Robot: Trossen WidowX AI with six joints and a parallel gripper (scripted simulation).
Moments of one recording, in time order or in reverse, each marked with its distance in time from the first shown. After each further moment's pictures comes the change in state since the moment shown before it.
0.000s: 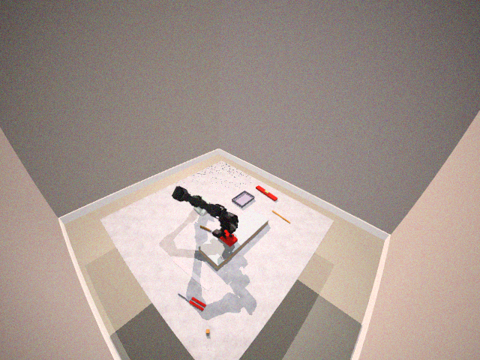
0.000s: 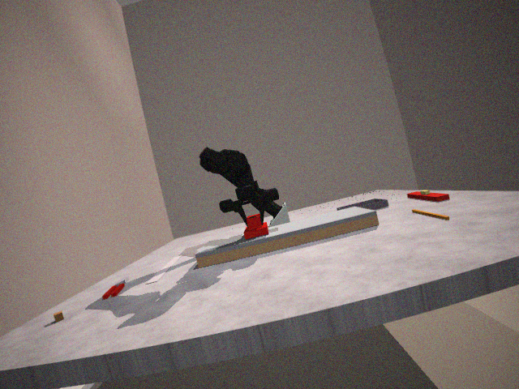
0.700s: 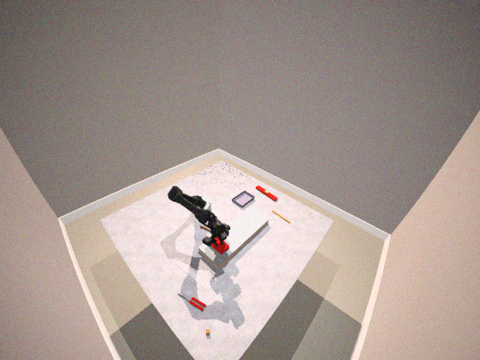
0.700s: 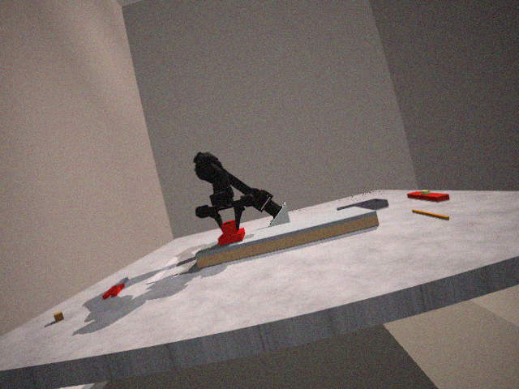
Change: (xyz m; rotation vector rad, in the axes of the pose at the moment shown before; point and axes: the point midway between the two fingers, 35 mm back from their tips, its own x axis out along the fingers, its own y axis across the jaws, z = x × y) arm -0.001 -0.079 0.000 -0.002 0.000 -0.004
